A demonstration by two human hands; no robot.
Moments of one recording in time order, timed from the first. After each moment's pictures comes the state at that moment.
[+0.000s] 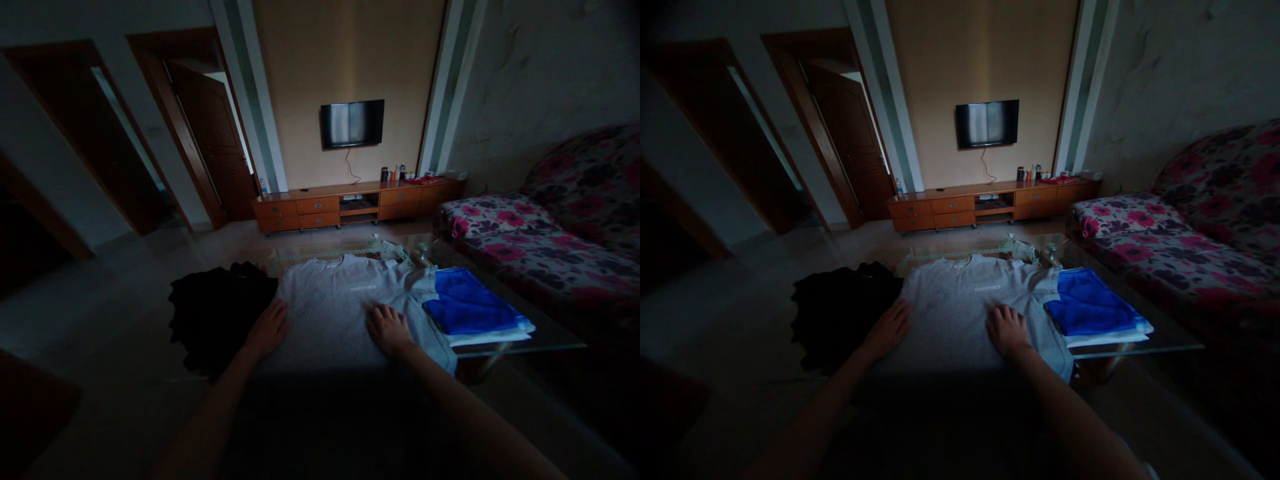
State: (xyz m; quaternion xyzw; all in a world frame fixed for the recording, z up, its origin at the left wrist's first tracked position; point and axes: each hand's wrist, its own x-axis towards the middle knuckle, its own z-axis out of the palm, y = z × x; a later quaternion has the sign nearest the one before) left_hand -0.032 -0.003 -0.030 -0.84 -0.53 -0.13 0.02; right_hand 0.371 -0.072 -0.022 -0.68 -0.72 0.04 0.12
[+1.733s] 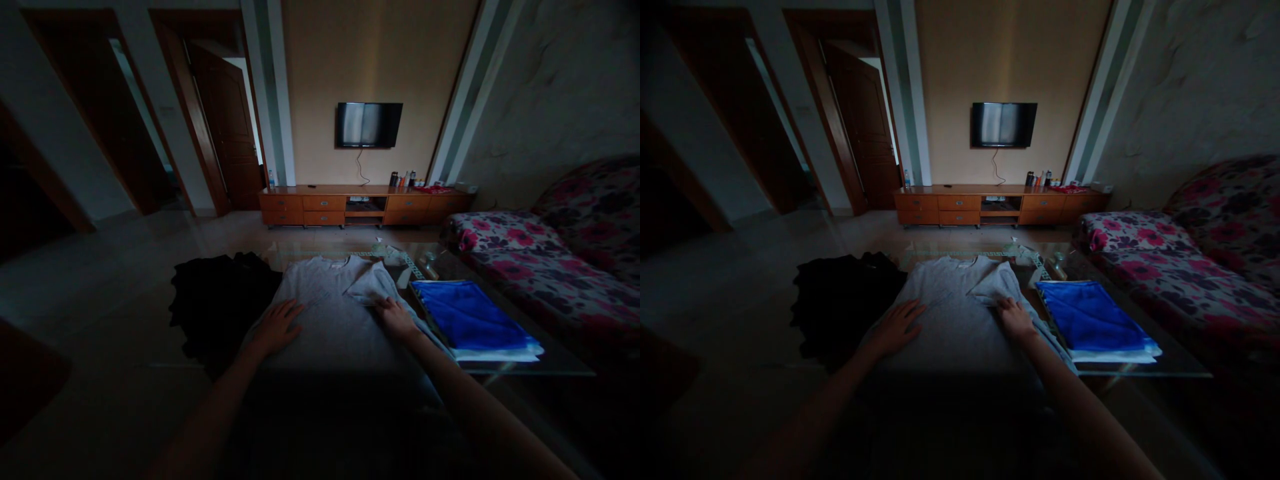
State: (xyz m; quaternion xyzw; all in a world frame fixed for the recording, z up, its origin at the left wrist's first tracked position) left_hand -0.015 -0.012 -0.037 -0.85 -0.51 -0.10 -0.02; right_hand 0.395 -0.017 0.000 -0.59 -0.81 0.01 0.03
